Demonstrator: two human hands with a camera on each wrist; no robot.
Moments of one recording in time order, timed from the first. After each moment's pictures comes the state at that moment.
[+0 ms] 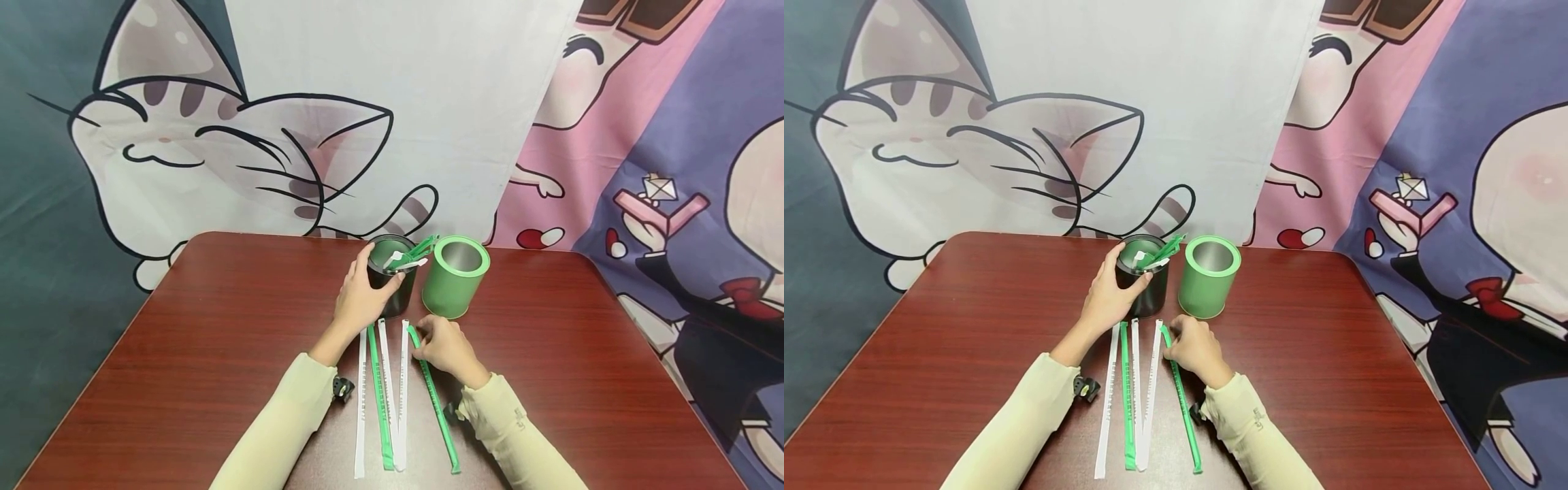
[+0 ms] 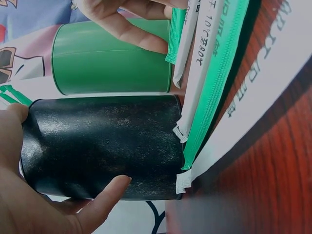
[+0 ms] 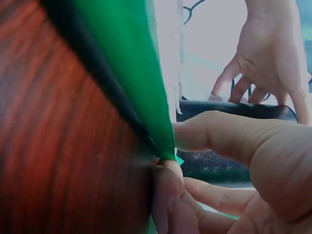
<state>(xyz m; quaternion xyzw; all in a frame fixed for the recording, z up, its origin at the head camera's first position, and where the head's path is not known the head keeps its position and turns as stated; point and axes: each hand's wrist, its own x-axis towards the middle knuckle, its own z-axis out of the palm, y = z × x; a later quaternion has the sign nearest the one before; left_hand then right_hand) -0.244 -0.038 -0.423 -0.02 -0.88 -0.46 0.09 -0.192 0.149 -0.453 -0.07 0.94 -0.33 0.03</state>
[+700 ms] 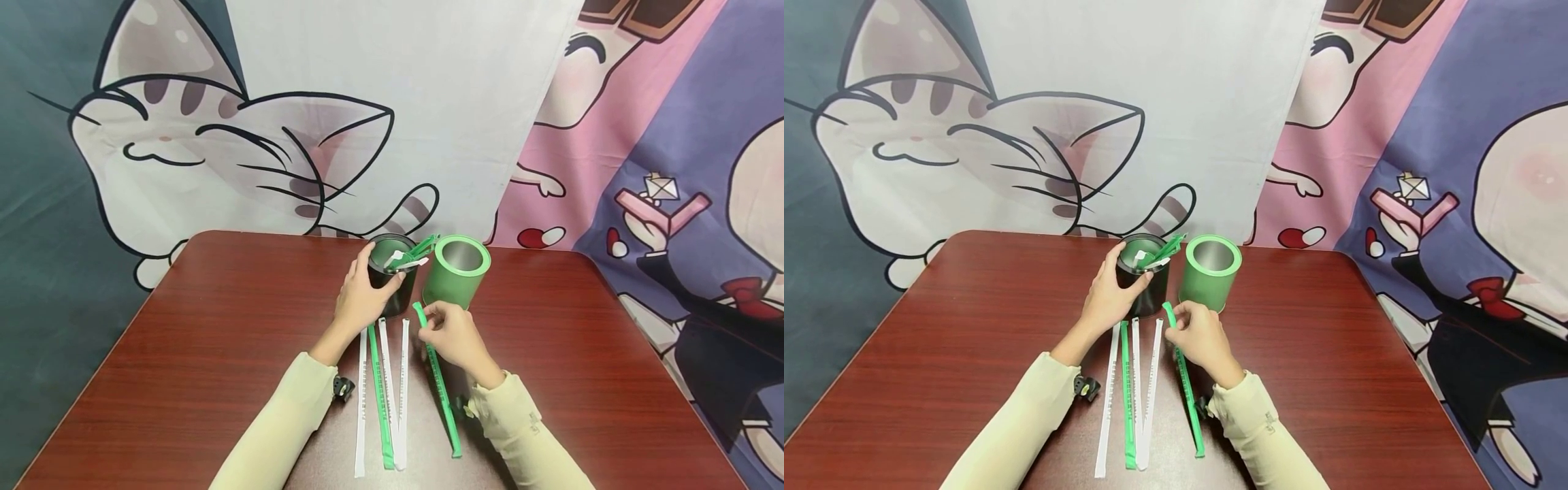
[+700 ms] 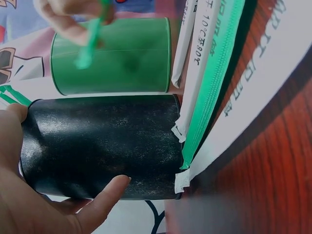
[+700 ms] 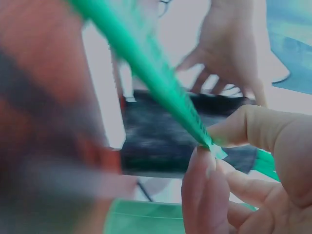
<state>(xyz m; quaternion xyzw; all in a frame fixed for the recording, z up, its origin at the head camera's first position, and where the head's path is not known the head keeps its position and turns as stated) -0.245 -0.037 -0.426 -0.02 -0.88 -0.46 0.09 -0.186 0.154 -0.419 -0.10 0.91 -0.40 -0.04</state>
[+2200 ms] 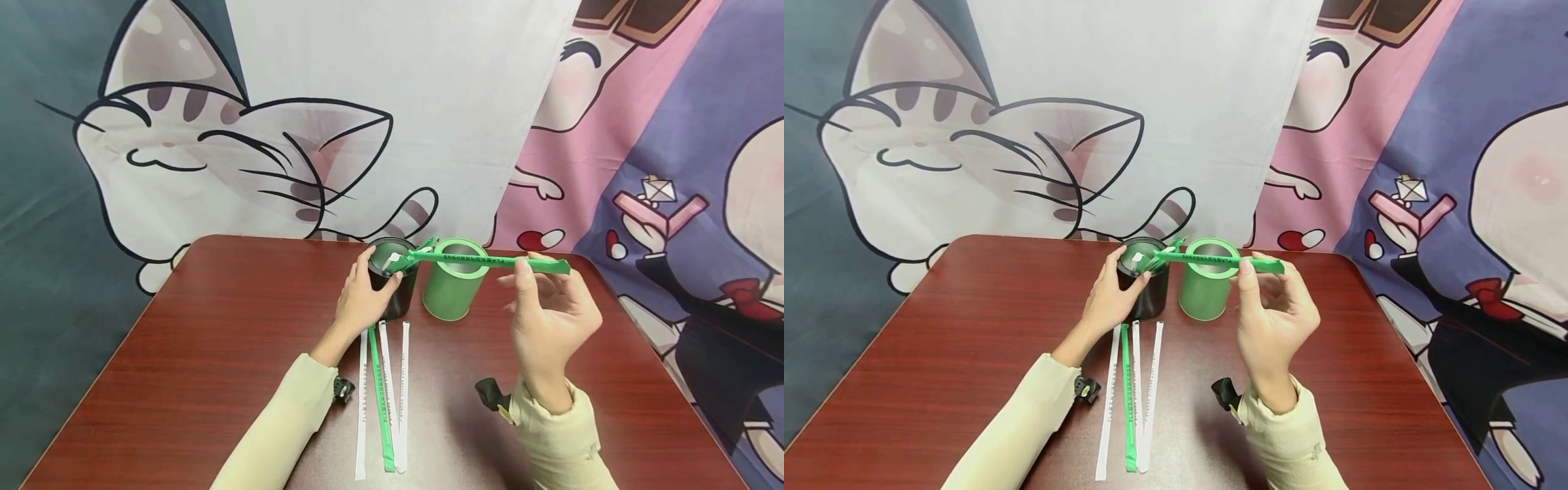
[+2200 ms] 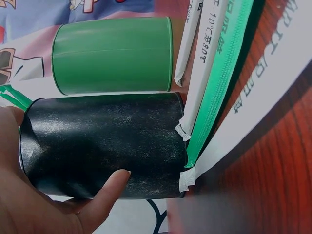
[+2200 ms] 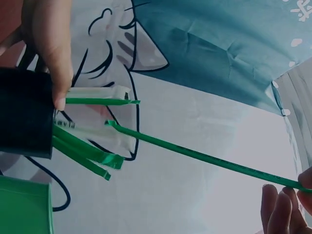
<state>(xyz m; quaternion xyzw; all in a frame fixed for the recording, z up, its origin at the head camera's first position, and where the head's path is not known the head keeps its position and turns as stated) -0.243 -0.034 -0.421 -0.02 -0.89 -0.45 0.08 -0.142 0.167 -0.304 -0.13 0.55 -0.65 -0.50</state>
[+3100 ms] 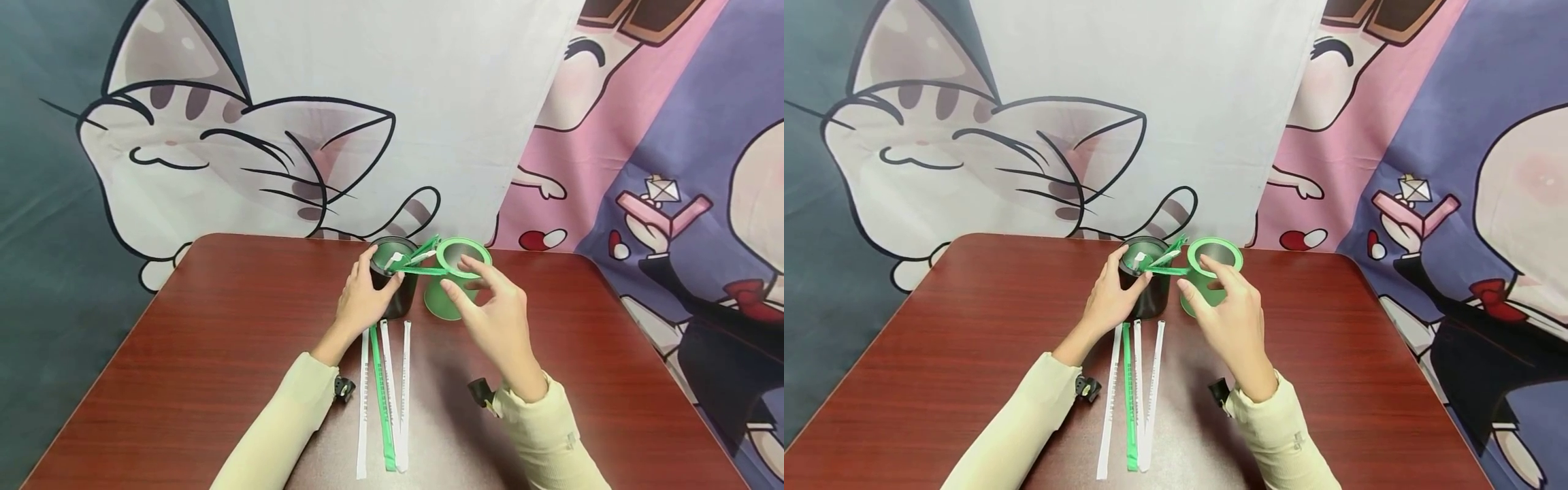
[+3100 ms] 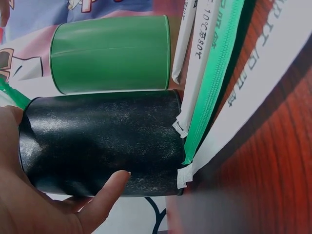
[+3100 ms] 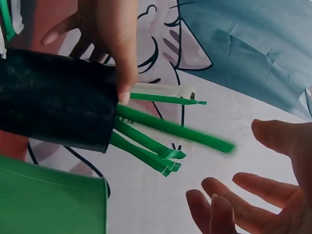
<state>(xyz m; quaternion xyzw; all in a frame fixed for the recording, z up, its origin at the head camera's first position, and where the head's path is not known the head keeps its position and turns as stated) -0.243 -0.036 -0.423 -0.02 -0.89 -0.44 0.08 -0.161 0.163 -0.335 -0.14 0.84 -0.42 -0.31</state>
